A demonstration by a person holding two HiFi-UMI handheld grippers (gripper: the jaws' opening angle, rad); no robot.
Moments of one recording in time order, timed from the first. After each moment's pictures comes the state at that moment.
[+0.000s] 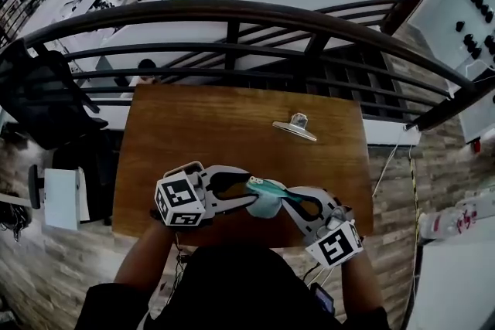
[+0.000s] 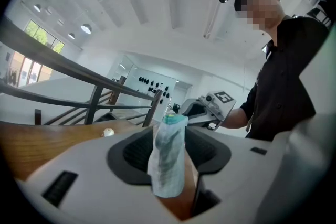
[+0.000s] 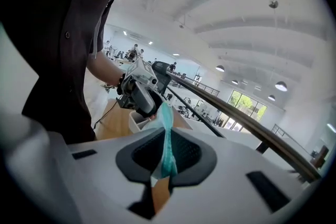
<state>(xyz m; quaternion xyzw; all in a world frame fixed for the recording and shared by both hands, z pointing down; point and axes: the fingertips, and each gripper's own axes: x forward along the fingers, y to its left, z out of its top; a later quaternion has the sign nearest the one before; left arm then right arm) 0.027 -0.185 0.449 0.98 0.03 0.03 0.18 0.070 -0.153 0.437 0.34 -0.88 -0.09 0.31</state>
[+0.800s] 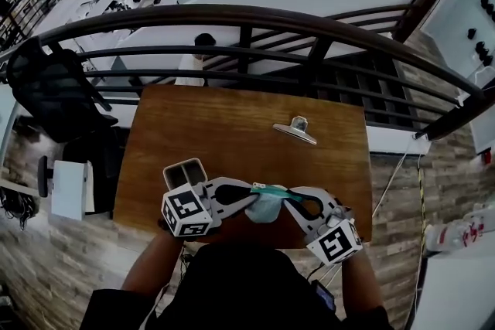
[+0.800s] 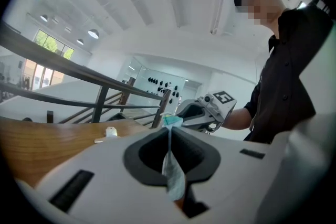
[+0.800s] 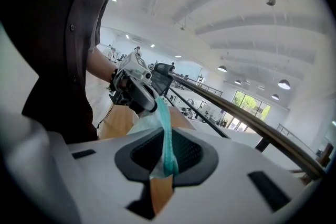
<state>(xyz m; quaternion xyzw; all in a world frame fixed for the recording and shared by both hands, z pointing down) 0.056 -0.158 0.446 0.98 -0.04 0.04 0.18 0.106 -0.141 0.445 0.32 -0.89 -0.09 0.30</state>
